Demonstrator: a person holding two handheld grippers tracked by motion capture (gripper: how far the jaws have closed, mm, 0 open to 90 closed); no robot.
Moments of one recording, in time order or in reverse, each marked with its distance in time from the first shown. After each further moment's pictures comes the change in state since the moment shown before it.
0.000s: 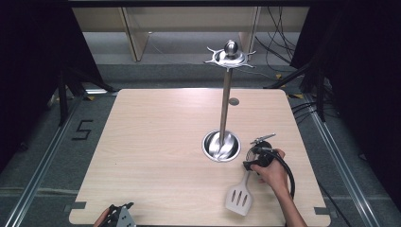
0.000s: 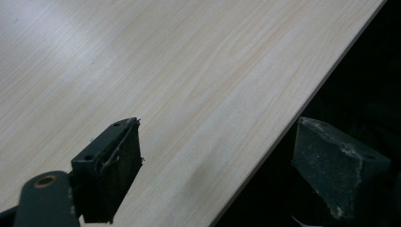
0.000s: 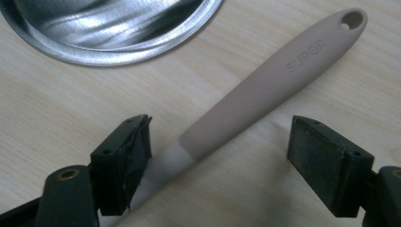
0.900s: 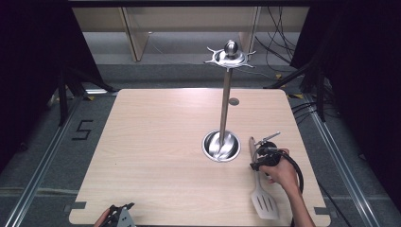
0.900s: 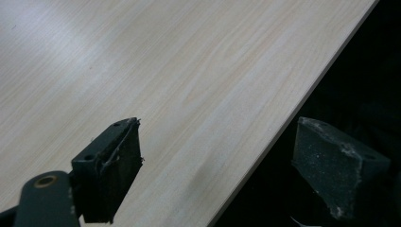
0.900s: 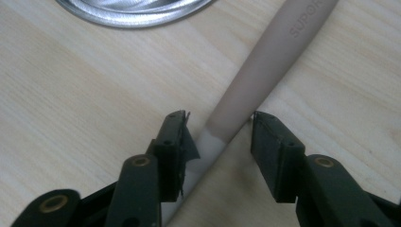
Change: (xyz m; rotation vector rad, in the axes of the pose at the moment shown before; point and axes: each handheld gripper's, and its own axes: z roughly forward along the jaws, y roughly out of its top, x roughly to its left) left arm -0.002 0.001 -0.001 -0.012 -0.013 0.014; right arm -0.016 -0.005 -0.013 0.066 0.097 -0.082
